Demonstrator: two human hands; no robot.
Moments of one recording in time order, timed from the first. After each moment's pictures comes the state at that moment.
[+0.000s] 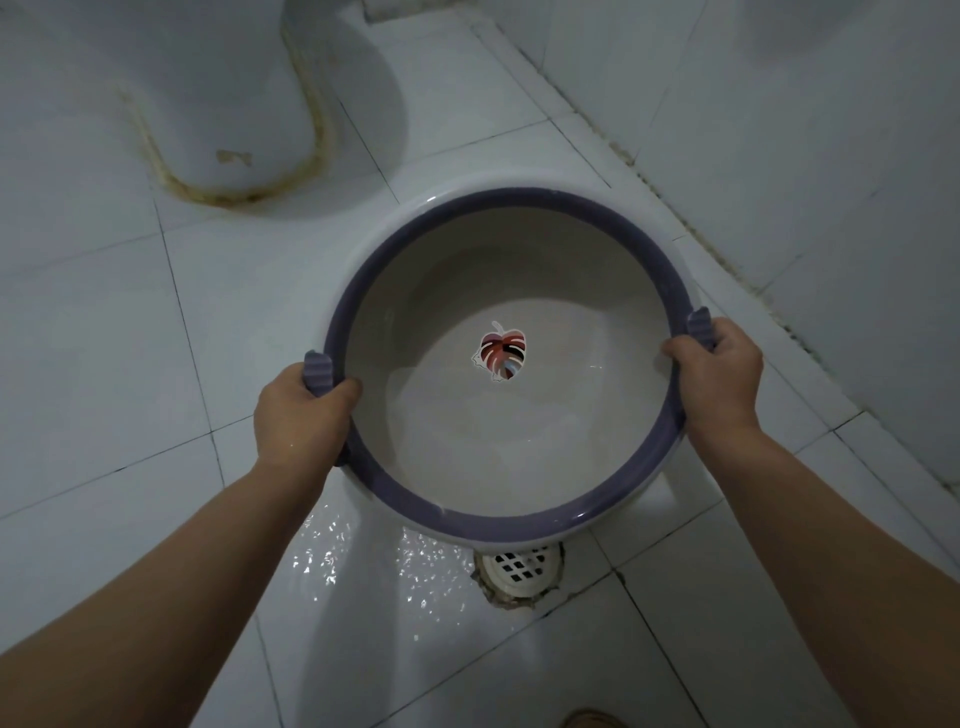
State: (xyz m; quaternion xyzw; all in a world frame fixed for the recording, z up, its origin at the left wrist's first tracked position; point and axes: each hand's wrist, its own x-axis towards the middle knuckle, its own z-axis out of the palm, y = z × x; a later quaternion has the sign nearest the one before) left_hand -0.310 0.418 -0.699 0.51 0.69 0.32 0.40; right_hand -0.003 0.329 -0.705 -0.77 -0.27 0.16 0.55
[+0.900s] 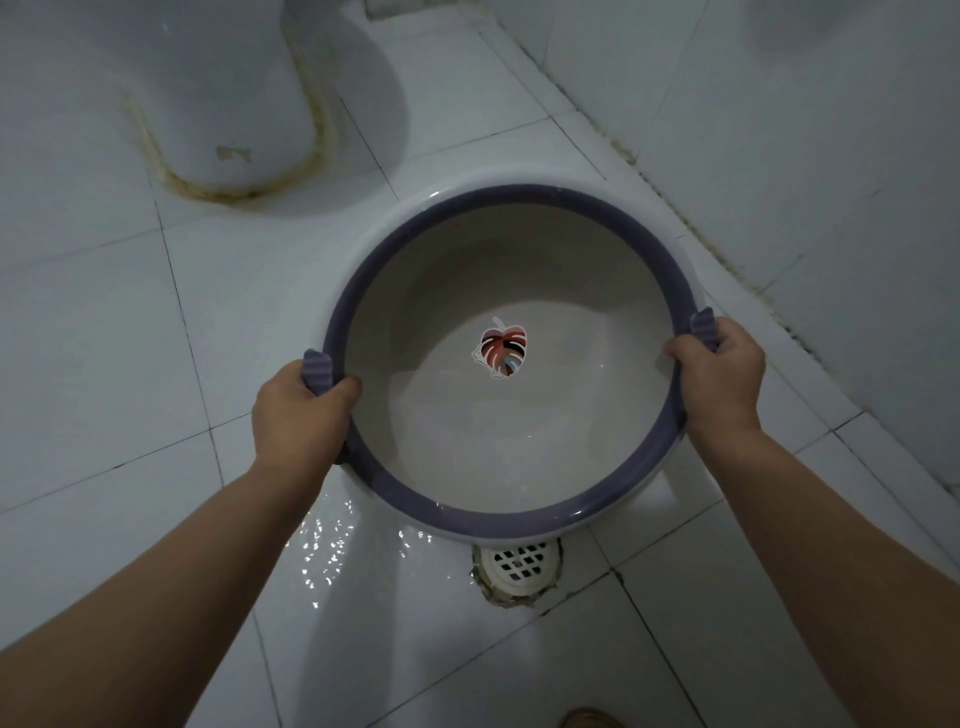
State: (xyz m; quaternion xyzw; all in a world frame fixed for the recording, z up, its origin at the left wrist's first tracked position) left_hand -0.307 0.415 -0.692 0.52 0.69 0.32 0.39; right_hand -0.003 0.329 -0.704 -0.76 -0.28 0.15 0.57
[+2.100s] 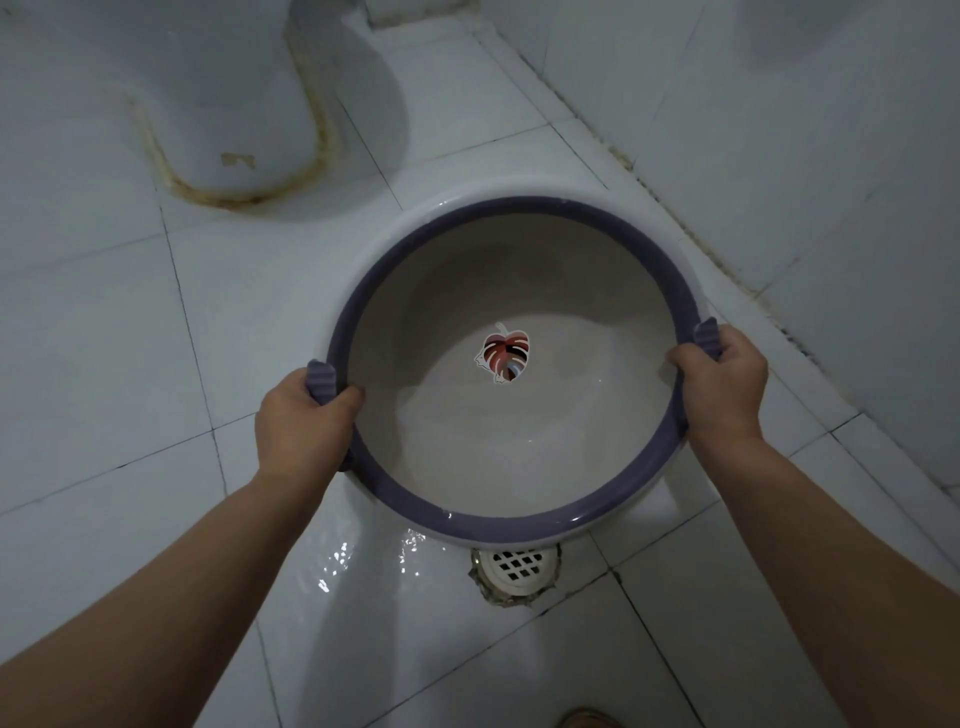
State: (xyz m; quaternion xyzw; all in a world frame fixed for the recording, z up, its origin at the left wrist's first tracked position) left_hand -0.309 0.407 -0.693 0.54 0.69 0.32 0.38; right_hand -0.004 0.319 -0.704 -0.75 -0.28 0.14 0.58
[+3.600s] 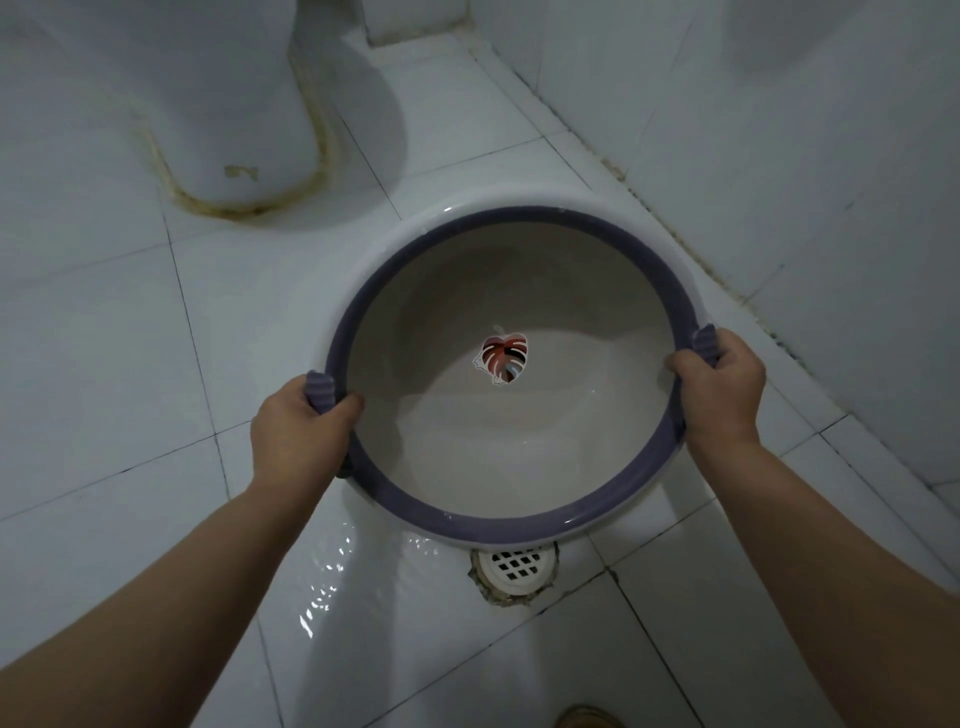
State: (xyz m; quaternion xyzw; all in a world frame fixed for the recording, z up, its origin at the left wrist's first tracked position) left_hand -0.316 0.400 -0.688 0.58 0.67 0.31 0.35; right_hand -0.009 0.313 -0.697 -0.73 -0.30 0.13 0.60
